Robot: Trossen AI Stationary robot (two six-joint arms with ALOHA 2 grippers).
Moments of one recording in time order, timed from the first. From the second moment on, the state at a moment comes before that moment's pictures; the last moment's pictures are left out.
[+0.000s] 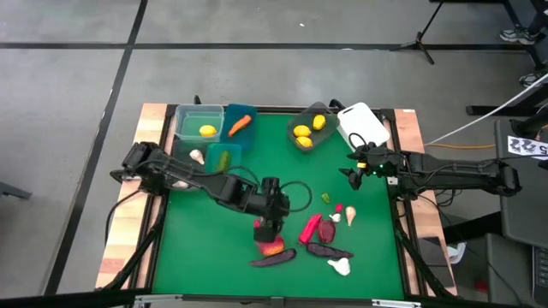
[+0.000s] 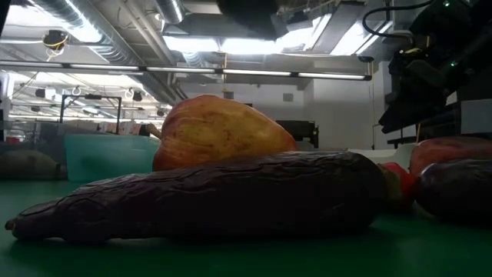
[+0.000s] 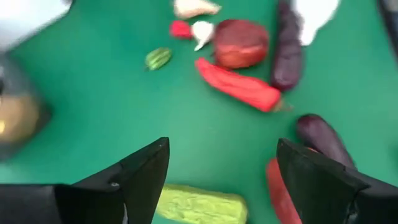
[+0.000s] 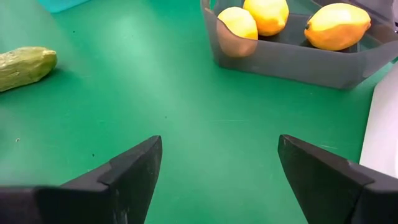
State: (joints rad) left arm -0.30 1.84 1.62 -0.73 -0.25 -0.16; right arm -0.16 0.63 0.38 -0.45 0.22 0.32
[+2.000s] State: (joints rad) left arm -0.43 2.19 1.80 -0.96 -0.05 -0.55; right arm -0.16 0.63 0.38 -0.45 0.17 0.32
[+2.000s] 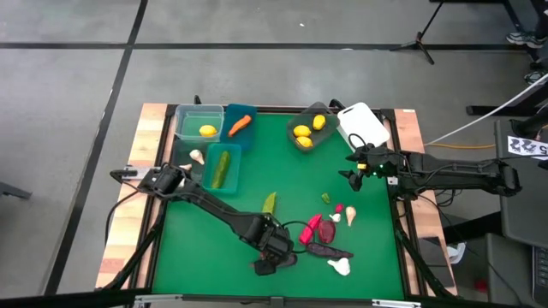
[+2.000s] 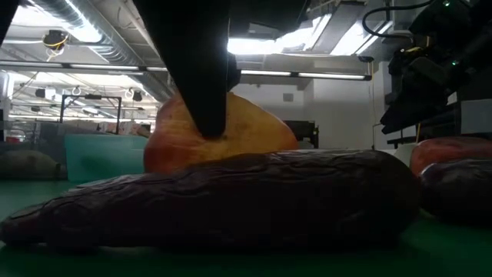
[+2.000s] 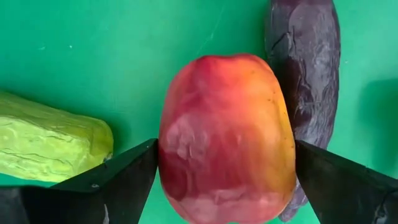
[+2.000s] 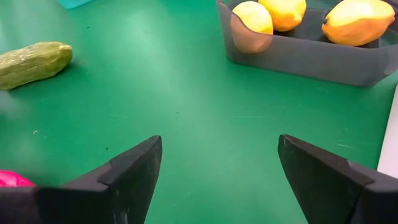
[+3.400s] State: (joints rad) left arm -0.07 2.20 2.08 -0.95 -0.34 0.04; right arm -0.16 0.22 0.39 -0.28 0.59 0.31
